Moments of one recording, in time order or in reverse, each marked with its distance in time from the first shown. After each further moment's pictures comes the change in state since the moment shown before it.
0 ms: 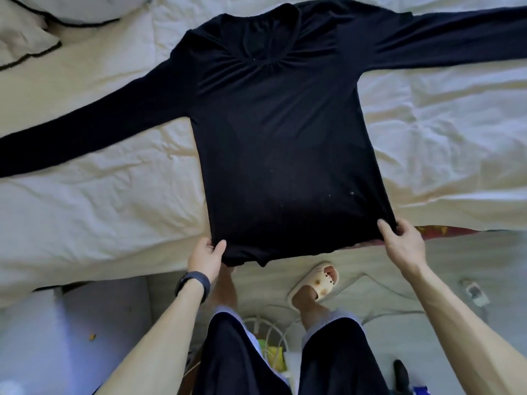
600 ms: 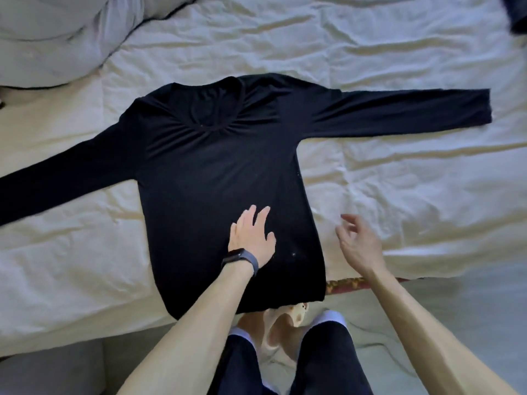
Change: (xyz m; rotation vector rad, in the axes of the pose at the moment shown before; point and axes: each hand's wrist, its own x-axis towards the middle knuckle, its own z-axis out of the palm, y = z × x) left_hand -0.018 0.257 0.109 0.567 -0.094 0.580; right_hand 0.069 -0.107 -0.078 -0.035 -0.040 -0.241
